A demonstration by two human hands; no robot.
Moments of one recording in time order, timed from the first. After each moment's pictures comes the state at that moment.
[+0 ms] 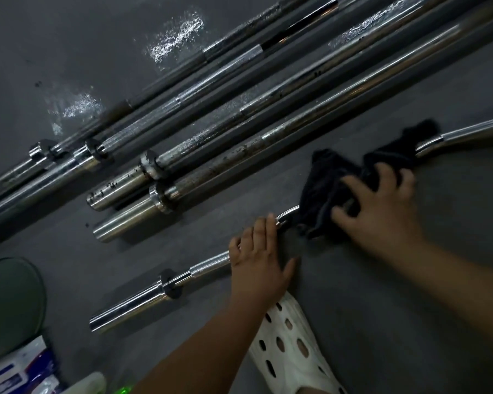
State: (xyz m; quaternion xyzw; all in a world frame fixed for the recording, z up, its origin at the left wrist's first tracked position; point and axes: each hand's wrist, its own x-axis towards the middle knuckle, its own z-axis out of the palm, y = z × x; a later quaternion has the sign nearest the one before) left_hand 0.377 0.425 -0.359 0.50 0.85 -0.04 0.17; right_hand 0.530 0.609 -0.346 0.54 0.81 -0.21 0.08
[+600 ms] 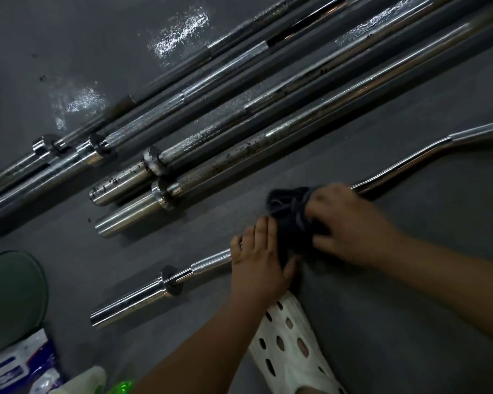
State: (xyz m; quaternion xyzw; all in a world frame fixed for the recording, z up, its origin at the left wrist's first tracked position) left_hand 0.377 0.422 -0.360 0.50 0.85 -0.04 0.18; right_hand 0.504 0.602 -0.334 0.20 0.94 -0.27 0.01
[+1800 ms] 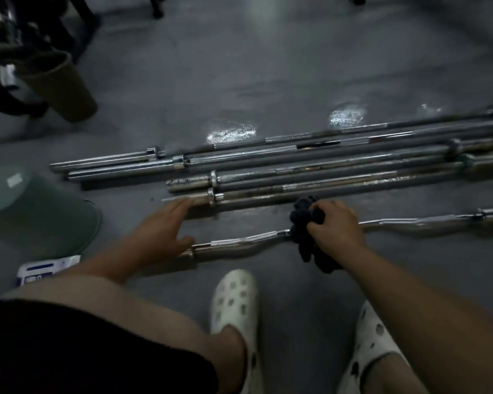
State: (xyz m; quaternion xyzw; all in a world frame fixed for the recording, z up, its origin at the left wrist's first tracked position) left_hand 0.306 0.271 -0.123 0.46 0.88 0.03 0.14; right_hand 0.535 0.541 -0.165 0.40 0.87 -0.28 -0.05
